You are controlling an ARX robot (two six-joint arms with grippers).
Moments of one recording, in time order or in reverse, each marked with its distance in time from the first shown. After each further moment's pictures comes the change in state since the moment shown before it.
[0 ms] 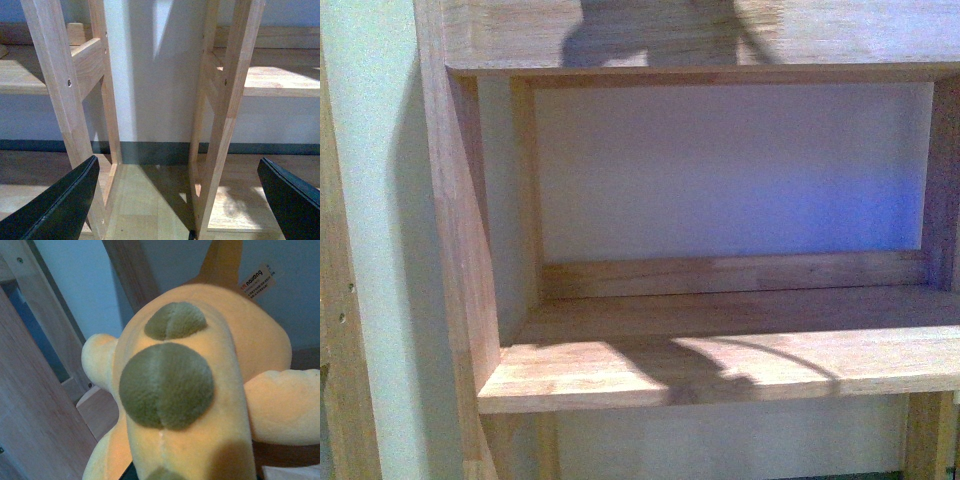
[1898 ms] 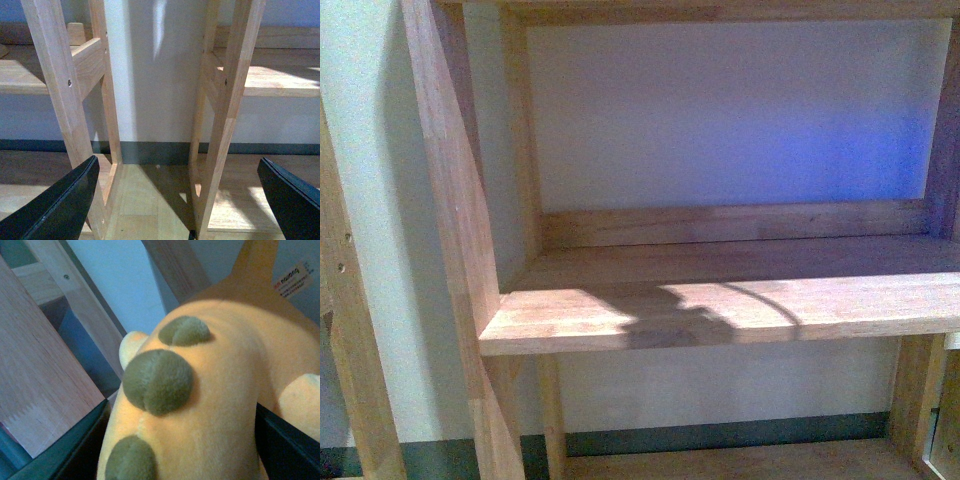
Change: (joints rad) left arm 0.000 0.000 0.000 0.000 0.000 0.000; right arm 0.037 0.172 0.196 0.077 -0.113 0.218
